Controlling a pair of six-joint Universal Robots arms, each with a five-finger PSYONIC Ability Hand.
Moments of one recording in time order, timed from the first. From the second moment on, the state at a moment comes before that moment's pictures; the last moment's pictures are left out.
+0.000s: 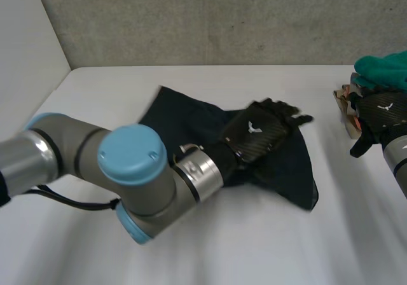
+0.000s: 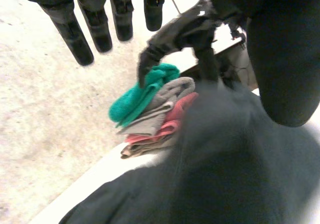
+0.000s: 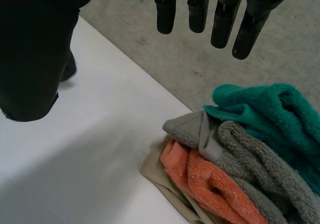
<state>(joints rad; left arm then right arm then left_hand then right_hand) 3.94 -2.22 -1.32 3.62 -1.10 3.30 1.62 -1.30 1.78 -0.36 1.42 2.70 0.20 0.30 0.31 0.29 0.12 0.21 0.22 0.21 0.24 0.06</state>
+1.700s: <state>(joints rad) 4.27 -1.92 -1.33 3.38 -1.43 3.40 1.95 -1.25 1.25 0.21 1.44 2.71 1.16 1.20 1.19 1.20 0.98 1.06 1.18 1.18 1.19 0.98</state>
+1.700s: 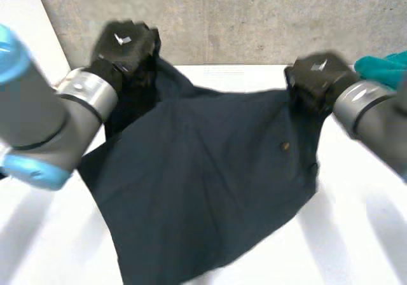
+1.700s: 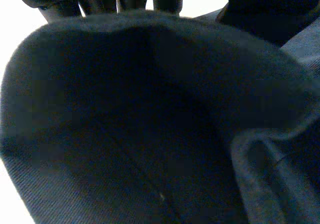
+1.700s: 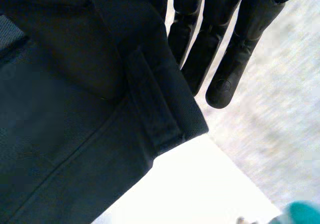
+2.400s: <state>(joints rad) 4.23 -1.64 -1.85 3.15 -1.58 3.46 1.89 -1.28 1.66 0.09 1.22 2.34 0.45 0.45 0.45 0.45 0.27 0.27 0.28 0.29 0.29 0.12</state>
